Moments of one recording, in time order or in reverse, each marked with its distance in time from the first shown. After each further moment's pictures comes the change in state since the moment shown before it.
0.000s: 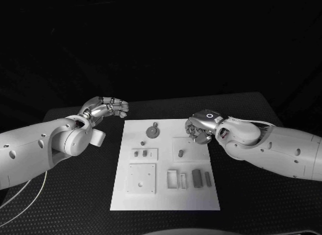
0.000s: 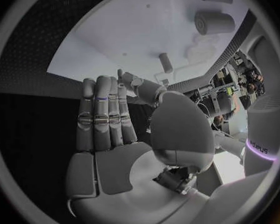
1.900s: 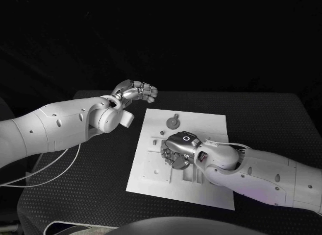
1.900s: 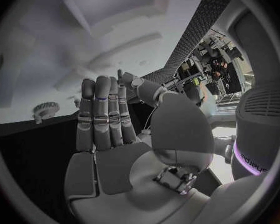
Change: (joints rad) left arm 0.009 0.061 0.001 -0.049 0.014 -0.006 0.002; left_hand 0.000 0.000 0.000 0.000 0.000 0.000 0.000 0.000 0.000 0.000 0.000 0.000 -0.002 0.000 0.000 -0.008 0.007 0.000 0.000 0.000 -0.004 0.002; right arm -0.105 0.269 -0.059 0.023 0.030 0.011 0.057; right_hand -0.008 0.006 -0.010 -0.010 0.028 0.000 0.000 -0.007 0.014 -0.001 0.000 -0.013 0.020 0.001 0.002 0.003 0.001 -0.007 0.000 0.000 0.000 0.005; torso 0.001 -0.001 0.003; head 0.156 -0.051
